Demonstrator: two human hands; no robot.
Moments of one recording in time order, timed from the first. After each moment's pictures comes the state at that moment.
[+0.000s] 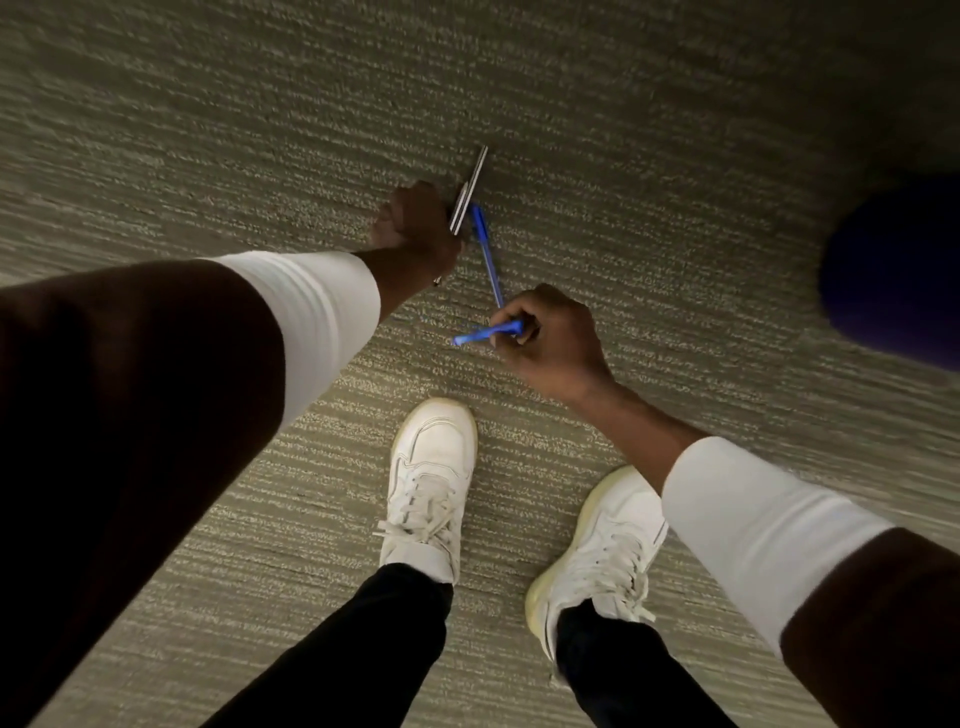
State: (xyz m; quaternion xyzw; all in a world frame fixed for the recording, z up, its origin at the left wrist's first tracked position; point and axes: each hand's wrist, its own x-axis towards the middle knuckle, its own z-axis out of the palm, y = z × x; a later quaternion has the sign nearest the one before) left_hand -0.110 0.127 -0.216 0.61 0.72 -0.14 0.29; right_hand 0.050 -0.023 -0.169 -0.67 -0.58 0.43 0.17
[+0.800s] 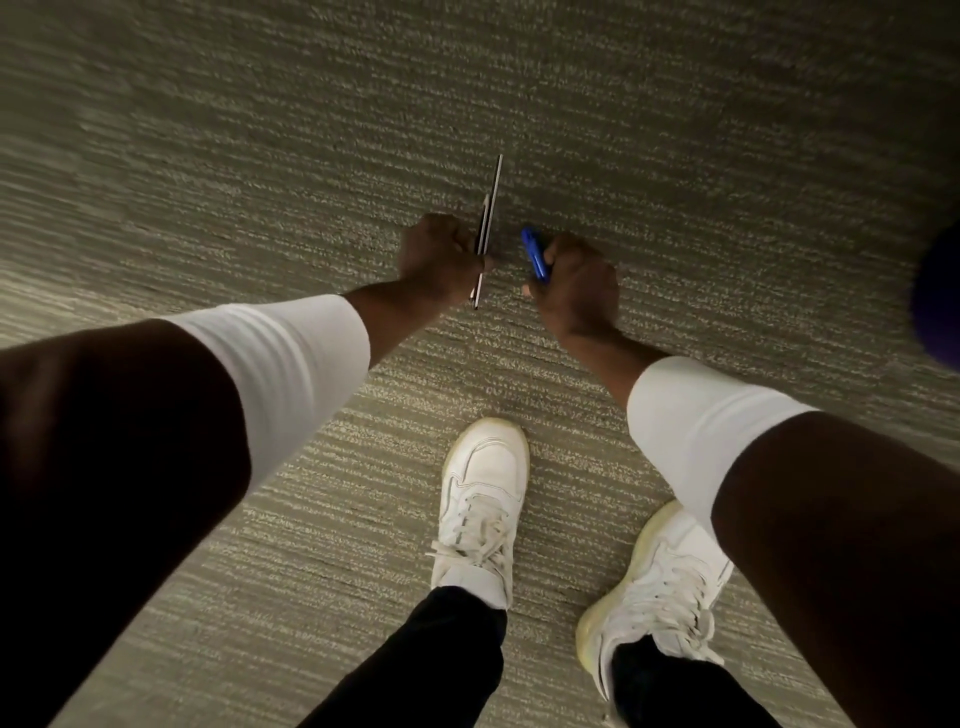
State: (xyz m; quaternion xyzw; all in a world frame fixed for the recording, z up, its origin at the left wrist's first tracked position) left_hand -0.160 0.119 -0.201 0.51 0.75 0.02 0.41; right_hand 0.006 0.059 -0.224 -0.77 -0.54 0.33 0.07
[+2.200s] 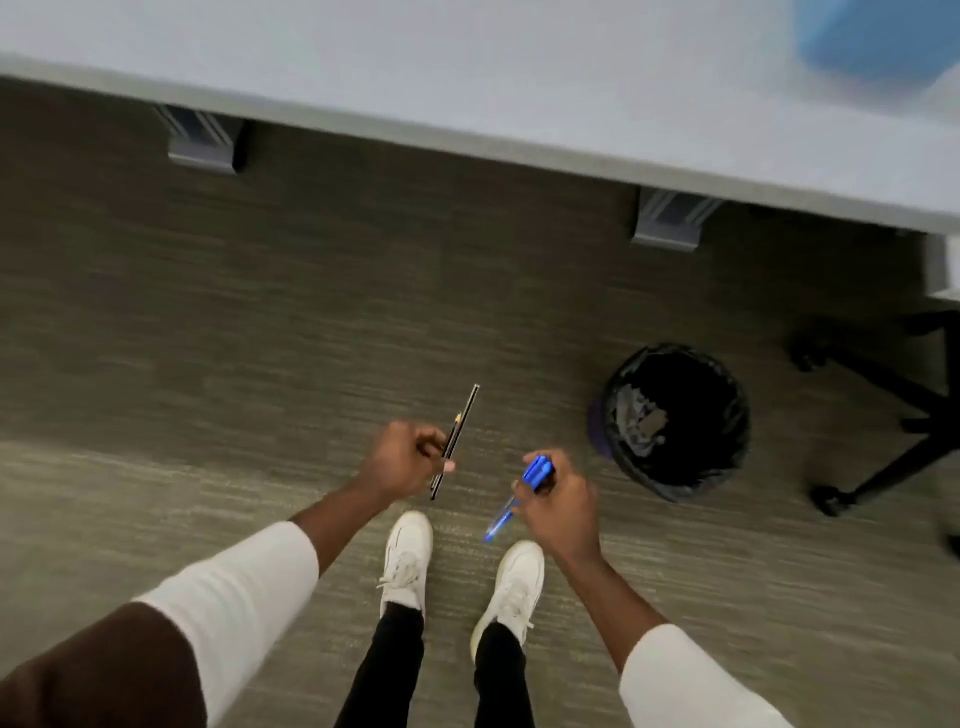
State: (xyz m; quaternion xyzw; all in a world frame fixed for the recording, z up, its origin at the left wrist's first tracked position) left_hand -0.062 0.046 0.284 0.58 0.61 0.03 0.54; right_hand 0.144 -0.072 0.297 -0.80 -0.37 0.40 0.25
